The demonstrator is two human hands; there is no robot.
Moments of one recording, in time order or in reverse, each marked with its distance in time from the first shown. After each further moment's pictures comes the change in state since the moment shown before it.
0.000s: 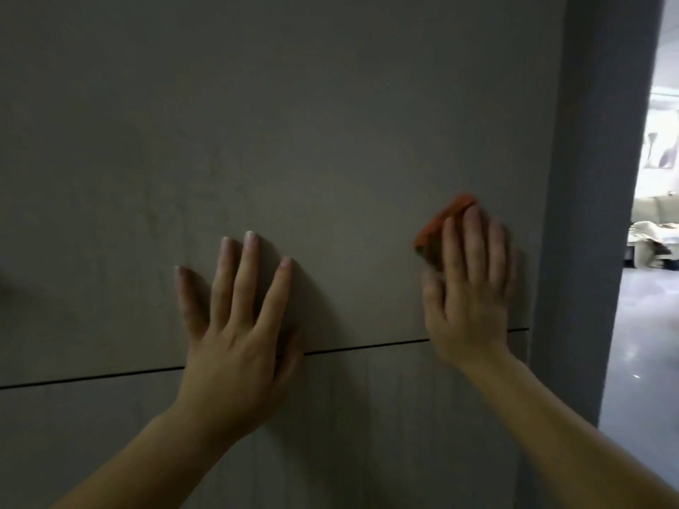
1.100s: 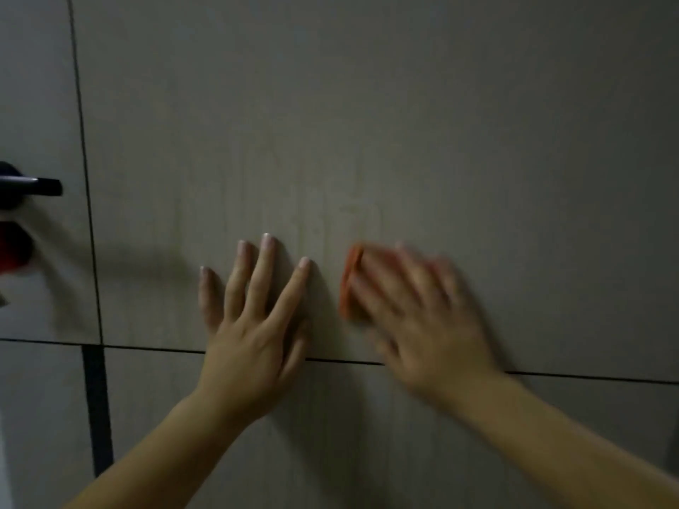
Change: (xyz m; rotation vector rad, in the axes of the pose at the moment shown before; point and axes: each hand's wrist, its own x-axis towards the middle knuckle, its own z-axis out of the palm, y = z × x) left_hand -0.033 -0.095 -0.038 0.079 -0.067 -0.130; right_hand 0.017 -0.149 0.002 0.077 -0.100 -0.606
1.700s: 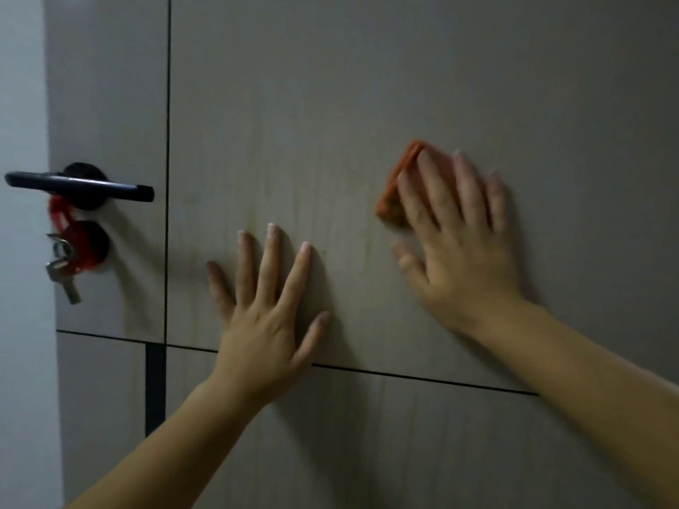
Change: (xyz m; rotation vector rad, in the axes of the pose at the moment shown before) left_hand 0.003 -0.052 -0.014 -0.005 -0.044 -0.128; right_hand 0.107 0.008 -0.017 -0.042 0.021 0.160
